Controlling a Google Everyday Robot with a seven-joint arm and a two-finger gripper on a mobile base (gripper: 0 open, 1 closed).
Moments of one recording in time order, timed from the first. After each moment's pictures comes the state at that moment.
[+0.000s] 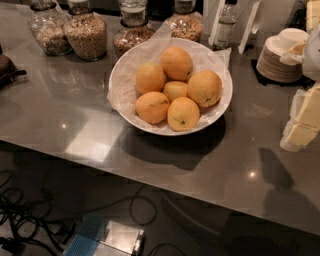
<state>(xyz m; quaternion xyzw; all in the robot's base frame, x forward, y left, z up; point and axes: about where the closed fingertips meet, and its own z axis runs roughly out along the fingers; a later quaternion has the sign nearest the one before) 0.438 -0.216 0.977 -0.60 0.78 -0.04 0.16</state>
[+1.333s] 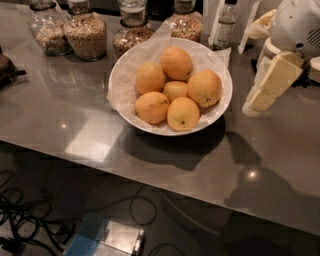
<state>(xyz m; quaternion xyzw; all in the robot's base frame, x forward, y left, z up) 0.491 -0.161 1.003 -0.63 0.73 0.03 0.26</state>
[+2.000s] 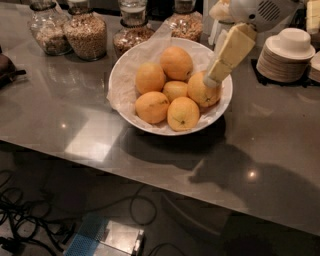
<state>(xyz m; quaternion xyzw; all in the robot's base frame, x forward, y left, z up) 0.542 -0.099 1.023 -0.63 0.71 0.08 0.30</state>
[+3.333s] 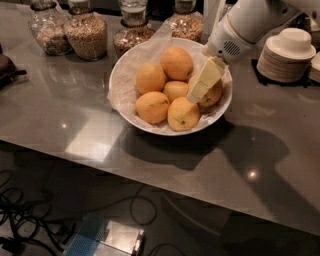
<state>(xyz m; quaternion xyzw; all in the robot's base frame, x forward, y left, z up) 0.602 -0.092 0.923 -0.58 0.77 0.12 0.24</state>
